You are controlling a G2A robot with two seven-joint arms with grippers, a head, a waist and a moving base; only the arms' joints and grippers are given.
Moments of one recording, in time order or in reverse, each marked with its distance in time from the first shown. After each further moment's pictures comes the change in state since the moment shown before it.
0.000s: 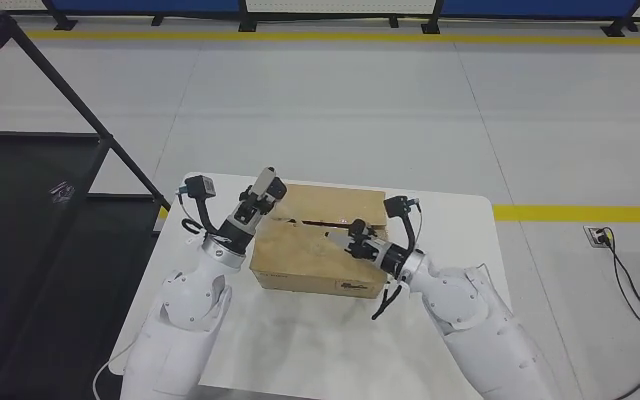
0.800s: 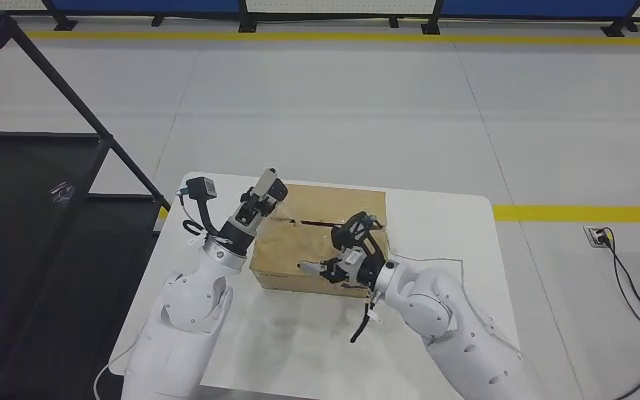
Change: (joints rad) left arm 0.006 -0.004 0.000 -0.009 0.006 0.009 -0.001; right arm 0.023 -0.011 -0.141 -0.053 -0.485 -0.062 -0.094
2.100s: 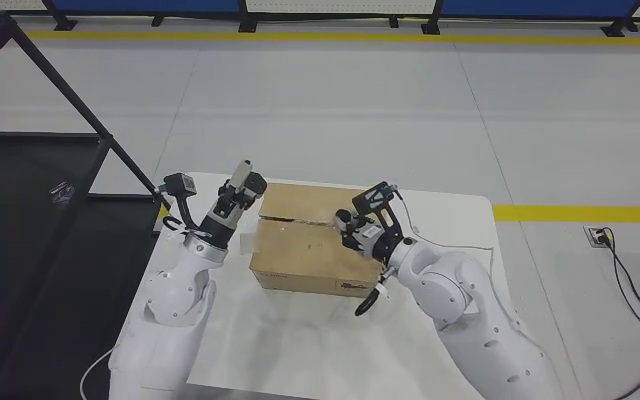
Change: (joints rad) left arm -0.006 0.010 -0.093 0.034 -0.036 0.006 -0.039; right arm 0.019 -0.001 0.115 -0.145 -0.031 0.227 0.183
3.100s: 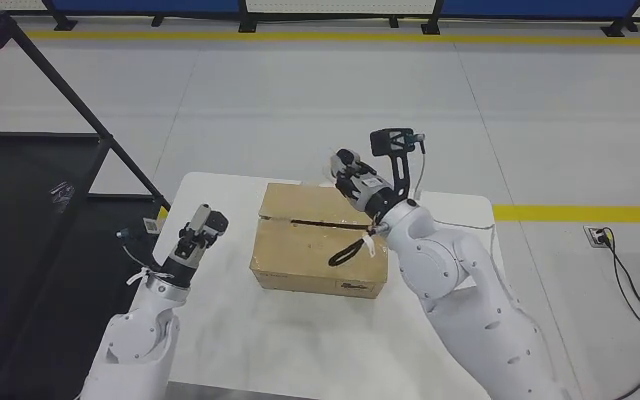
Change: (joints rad) left arm 0.219 0.044 -0.185 -0.004 -0.047 -0.125 -0.128; right arm 0.153 -0.069 -0.043 -0.039 0.160 0.307 -0.186
